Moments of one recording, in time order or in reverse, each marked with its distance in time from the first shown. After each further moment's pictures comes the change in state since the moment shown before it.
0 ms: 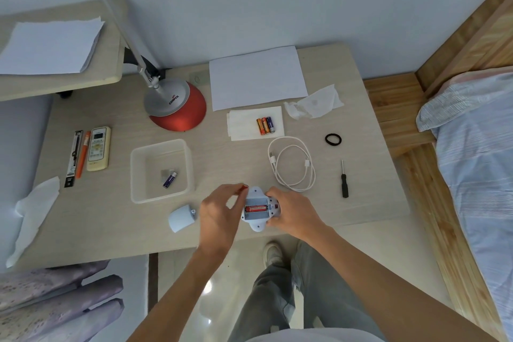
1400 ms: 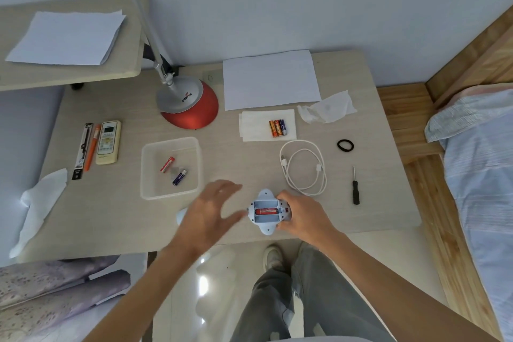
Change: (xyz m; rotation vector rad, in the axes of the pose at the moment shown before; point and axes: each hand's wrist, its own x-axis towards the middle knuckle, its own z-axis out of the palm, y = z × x) left_hand 0.018 -0.043 -0.056 0.183 -0.374 0.191; right_hand -0.001 -0.003 -0.003 -0.053 -0.024 0.018
